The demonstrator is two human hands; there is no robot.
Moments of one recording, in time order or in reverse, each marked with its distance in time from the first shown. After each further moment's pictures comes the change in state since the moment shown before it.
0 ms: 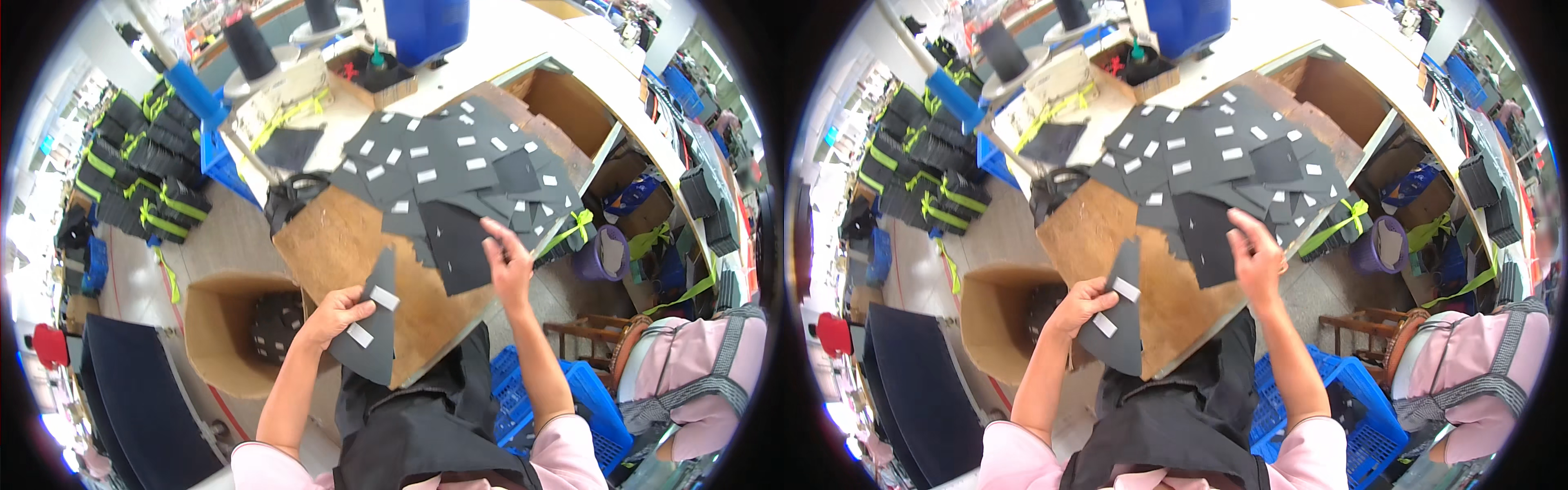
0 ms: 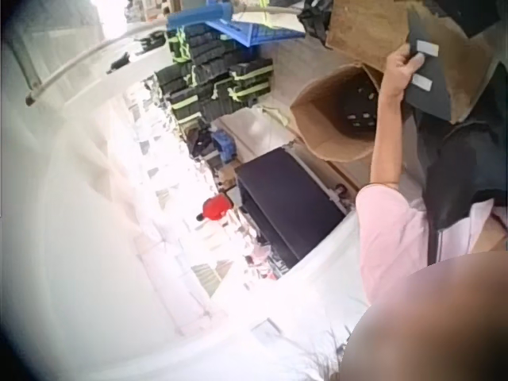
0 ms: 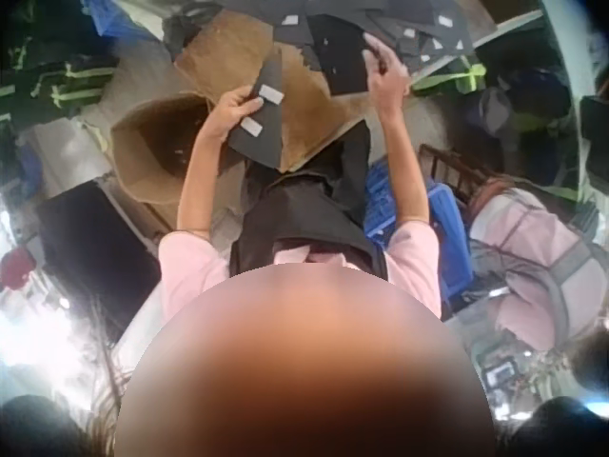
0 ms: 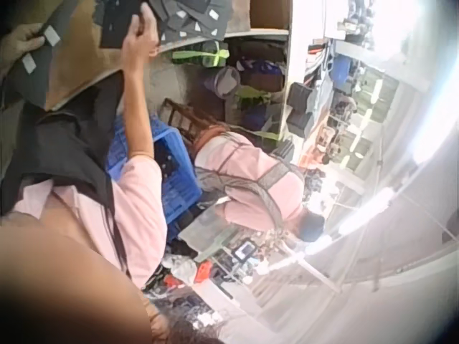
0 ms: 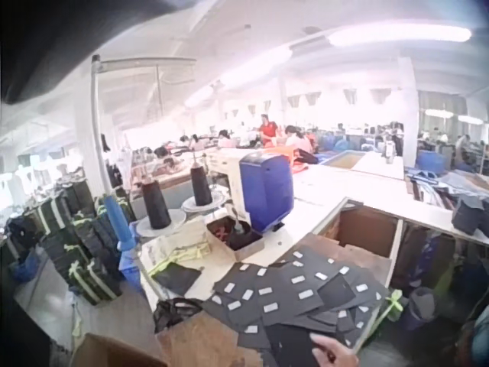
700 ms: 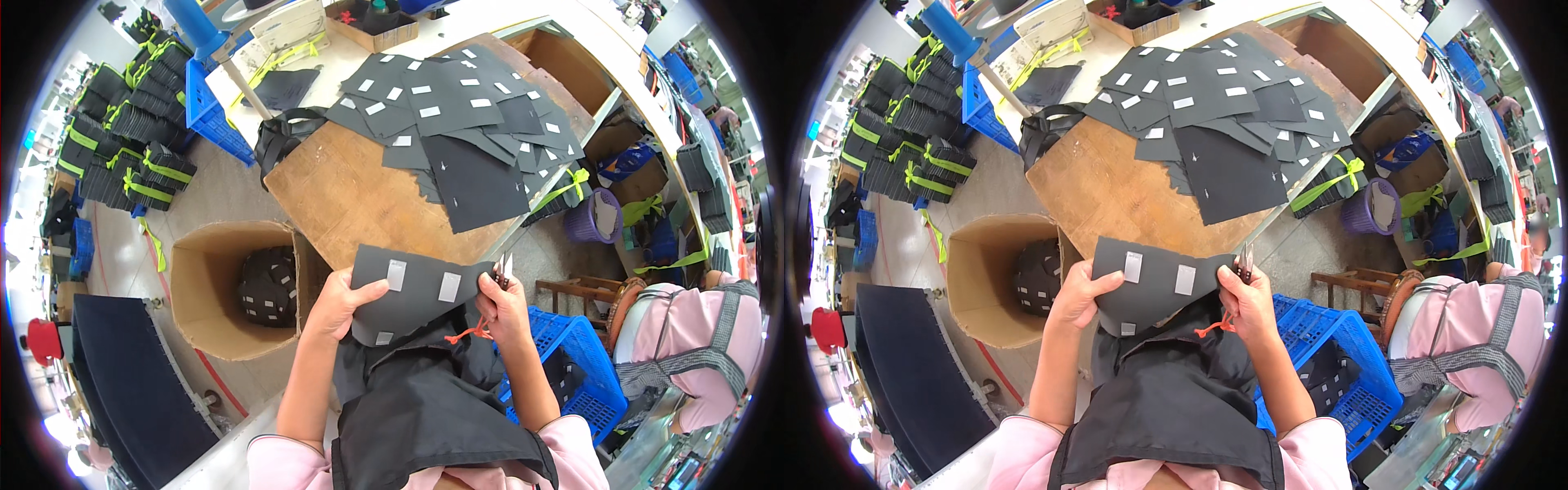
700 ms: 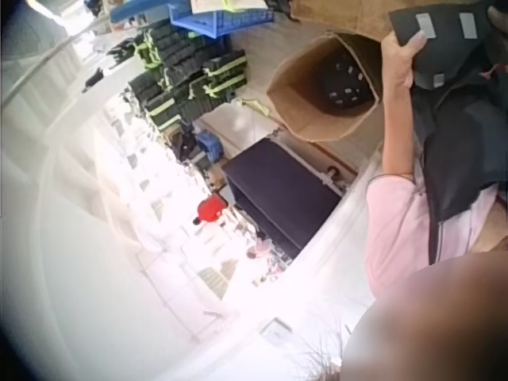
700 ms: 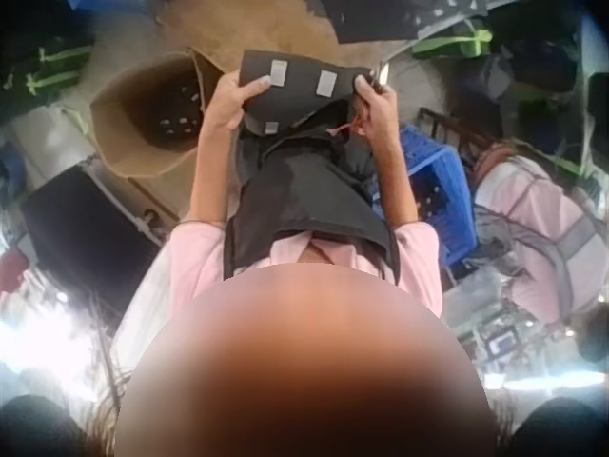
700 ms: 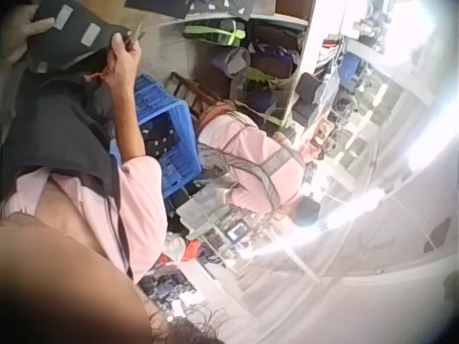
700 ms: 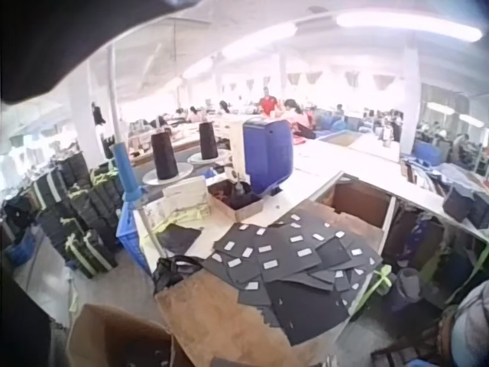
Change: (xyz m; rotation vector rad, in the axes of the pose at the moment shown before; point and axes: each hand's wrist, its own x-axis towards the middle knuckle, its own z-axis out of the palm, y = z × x) left_hand -0.051 -0.034 0.035 -0.341 0.079 0.016; right_hand -0.137 -0.046 -0.008 0.821 -0.037 0.716
